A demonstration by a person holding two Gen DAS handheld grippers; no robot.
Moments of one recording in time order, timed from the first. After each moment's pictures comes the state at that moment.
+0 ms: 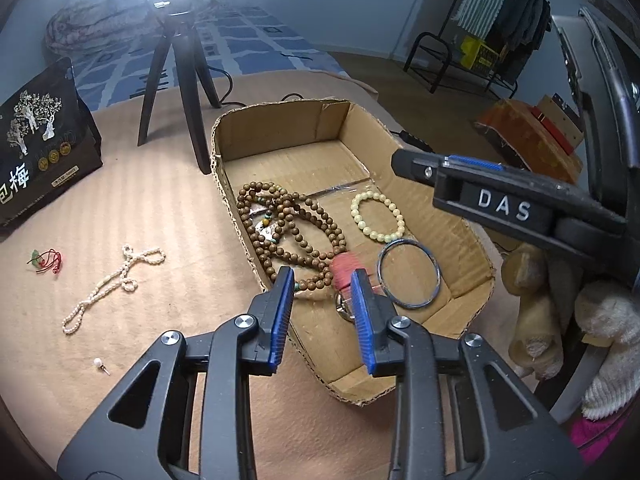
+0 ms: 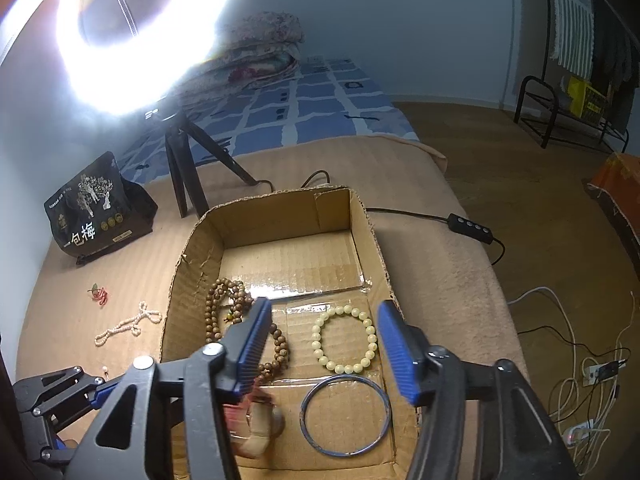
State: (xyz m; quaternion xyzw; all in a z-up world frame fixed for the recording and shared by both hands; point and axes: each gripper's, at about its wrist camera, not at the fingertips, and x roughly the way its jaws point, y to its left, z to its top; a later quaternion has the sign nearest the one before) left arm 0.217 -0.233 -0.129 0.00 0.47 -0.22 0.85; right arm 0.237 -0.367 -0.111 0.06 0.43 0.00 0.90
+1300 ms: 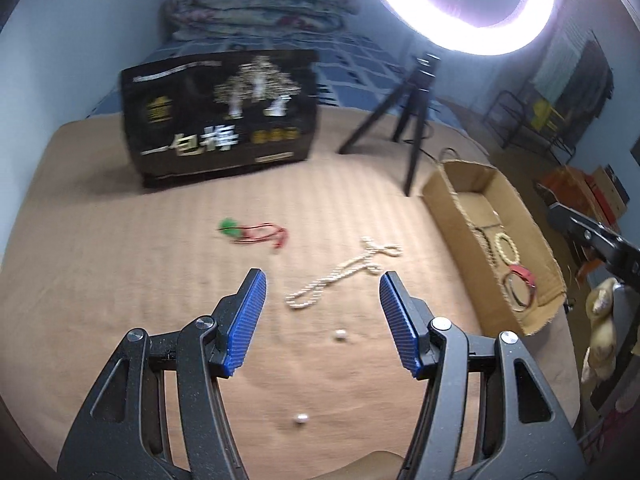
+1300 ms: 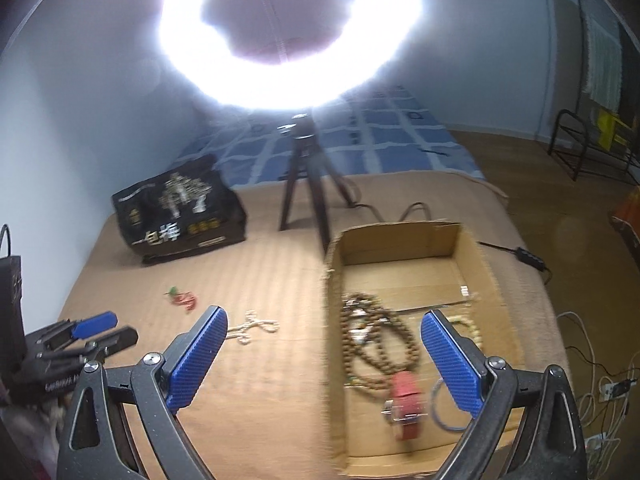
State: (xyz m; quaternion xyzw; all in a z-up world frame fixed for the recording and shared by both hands) left arm 0.209 -0.001 -0.104 -0.07 0.45 -0.09 0.89; right arm 0.213 -0.244 -0.067 0.04 0.40 0.08 0.91
